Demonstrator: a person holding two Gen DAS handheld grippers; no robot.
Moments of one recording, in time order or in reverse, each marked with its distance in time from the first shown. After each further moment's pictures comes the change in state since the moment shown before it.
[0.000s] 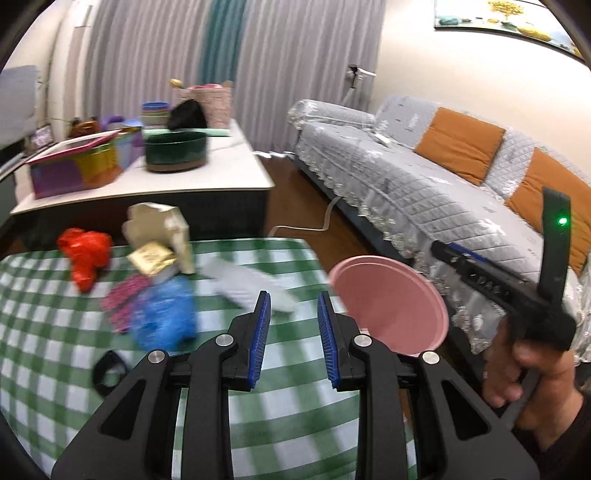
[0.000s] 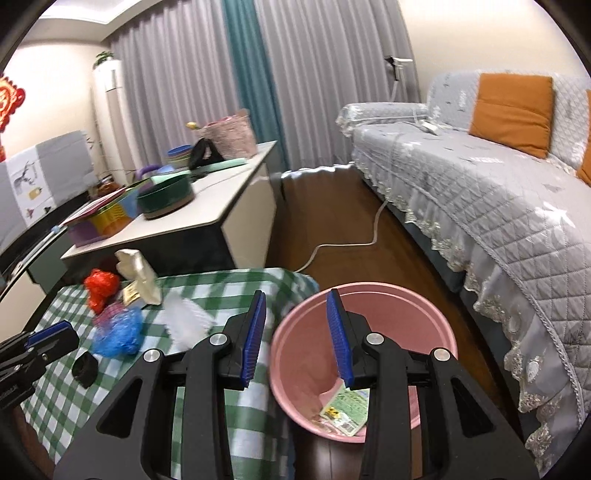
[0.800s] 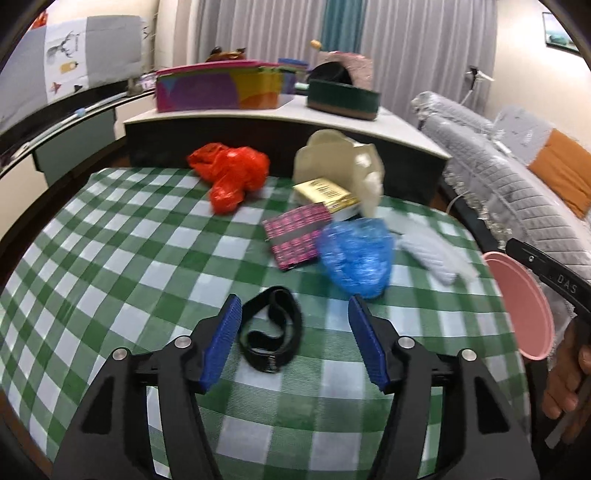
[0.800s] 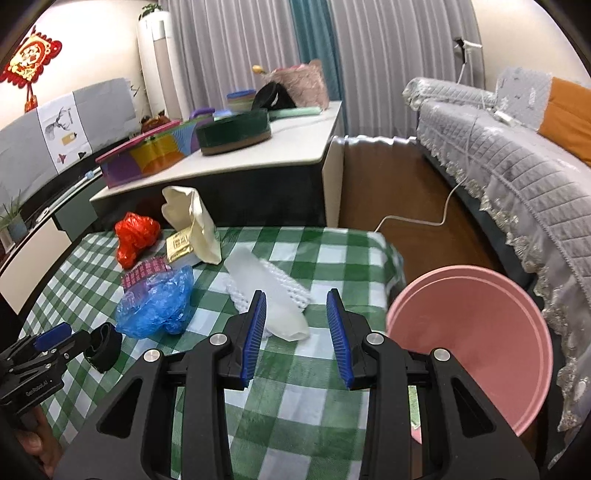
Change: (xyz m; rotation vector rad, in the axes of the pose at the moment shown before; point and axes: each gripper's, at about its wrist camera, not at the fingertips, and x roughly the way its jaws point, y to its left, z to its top) left arm 0.013 0.125 -0.055 -0.223 0.084 0.373; right arm 0.081 0.100 -0.025 -0.129 0.156 0.150
